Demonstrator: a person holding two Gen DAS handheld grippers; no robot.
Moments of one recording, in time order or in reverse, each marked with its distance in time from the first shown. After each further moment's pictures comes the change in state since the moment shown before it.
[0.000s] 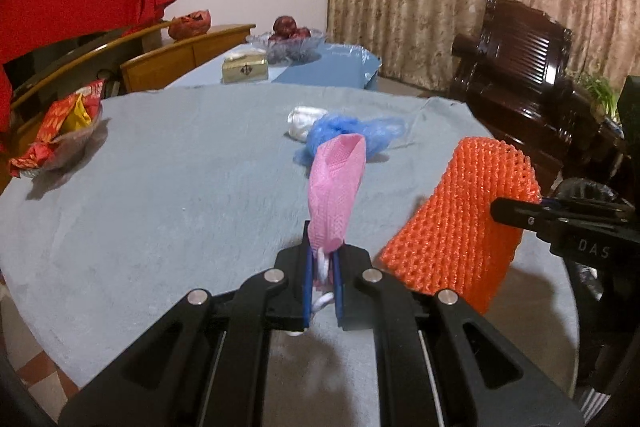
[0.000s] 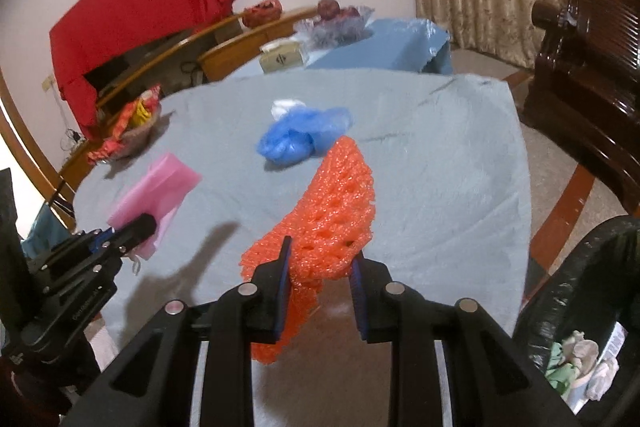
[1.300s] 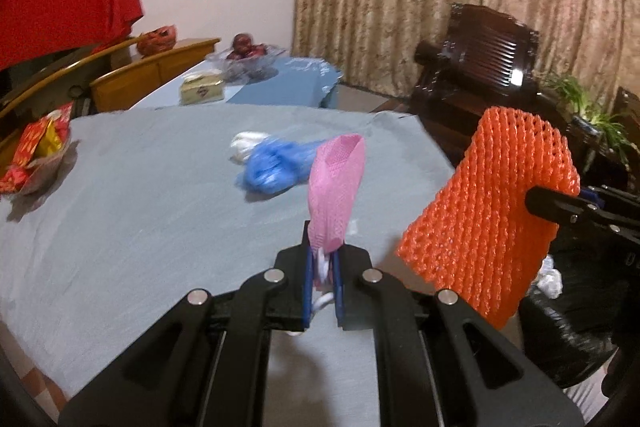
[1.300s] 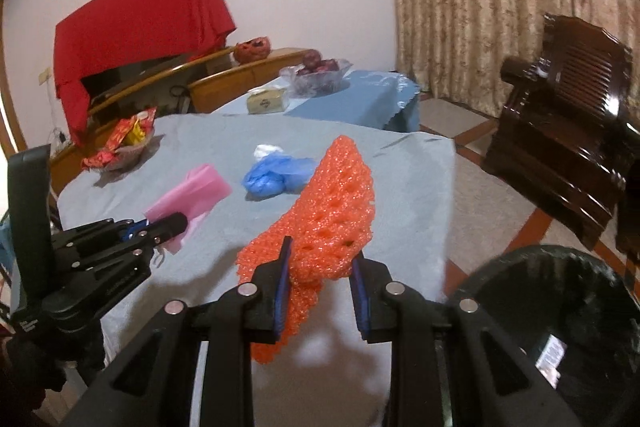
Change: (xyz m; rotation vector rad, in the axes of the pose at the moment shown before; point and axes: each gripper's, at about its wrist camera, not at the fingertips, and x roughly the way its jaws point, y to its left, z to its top) left arm -0.032 -0.057 0.016 0.043 -0.047 -0.119; right arm -0.117 -0.012 -0.010 -0.049 -0.186 -0.119
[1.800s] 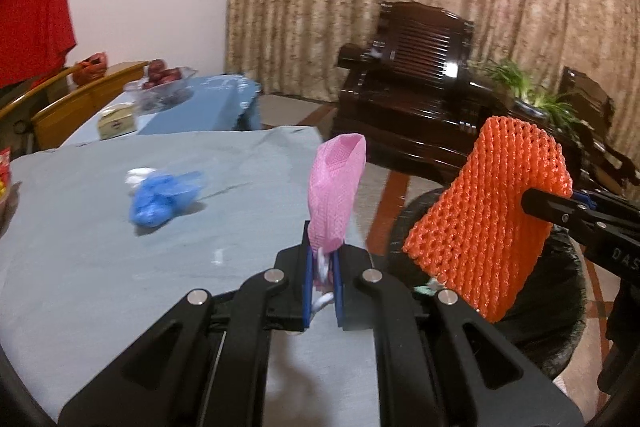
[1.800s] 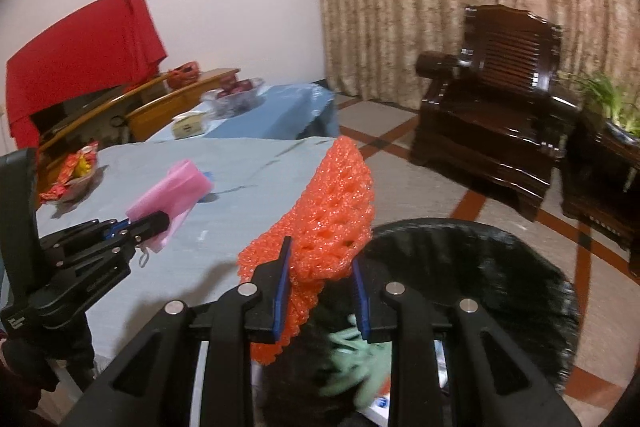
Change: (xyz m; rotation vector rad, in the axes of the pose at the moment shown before) left arm 0.002 -0.117 0.009 0.109 -0.022 -0.201; right arm -0.075 -0.092 -0.019 0.104 -0.045 -0.217
